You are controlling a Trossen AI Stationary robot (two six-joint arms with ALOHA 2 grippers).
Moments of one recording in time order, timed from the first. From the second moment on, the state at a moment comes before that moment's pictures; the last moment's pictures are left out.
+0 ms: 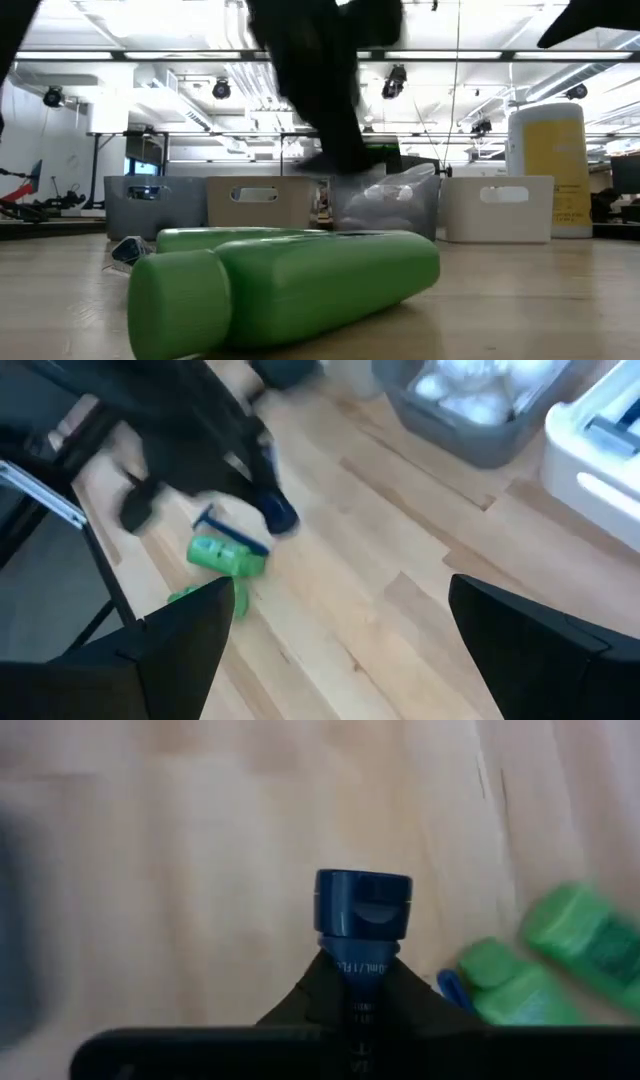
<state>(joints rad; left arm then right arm) -0.23 1.98 1.58 -0.62 0.00 -0.07 0.69 1.24 1.09 -0.88 0.59 1.46</state>
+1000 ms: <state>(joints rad) 0.37 1.06 0.85 -0.58 -0.39 -0.92 0.66 1.17 1.08 -0.89 0.80 1.49</state>
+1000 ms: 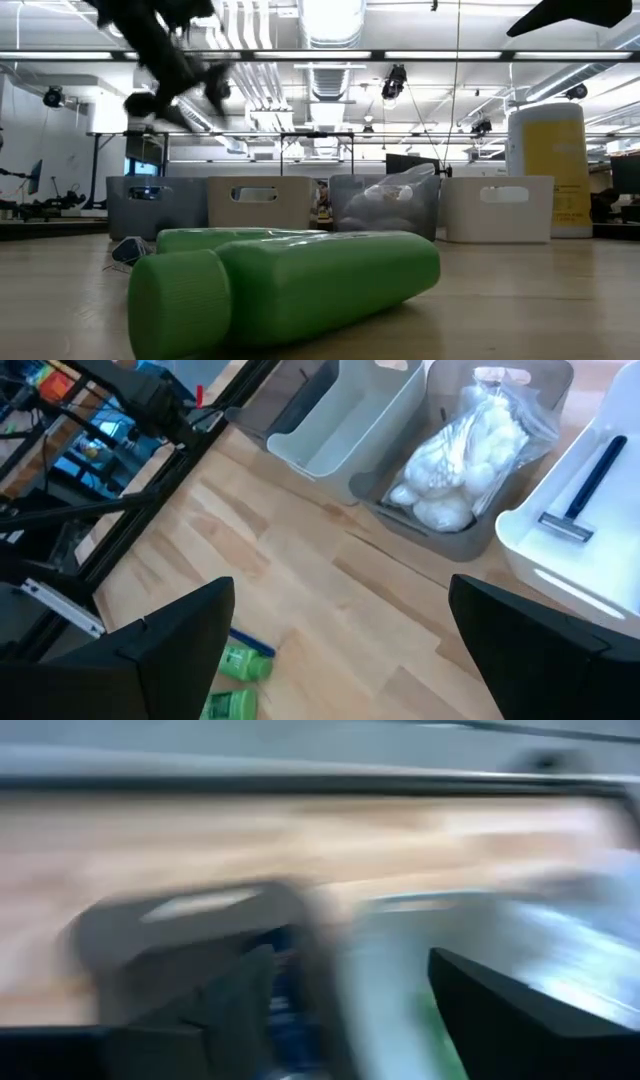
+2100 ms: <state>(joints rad) -0.49 1.94 1.40 -0.61 -0.29 -0.65 0.71 1.29 1.08 -0.83 0.59 1.31</state>
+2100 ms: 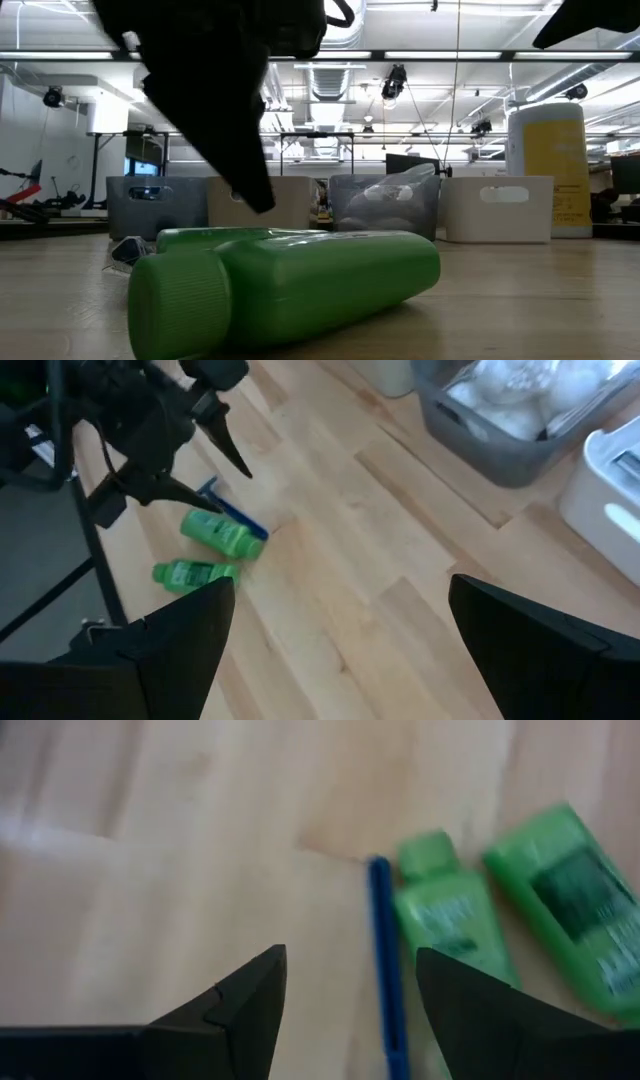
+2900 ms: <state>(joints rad) -0.53 1.96 1.37 -0.57 -0.37 -0.70 0.74 1.29 1.08 -0.83 0.60 1.32</state>
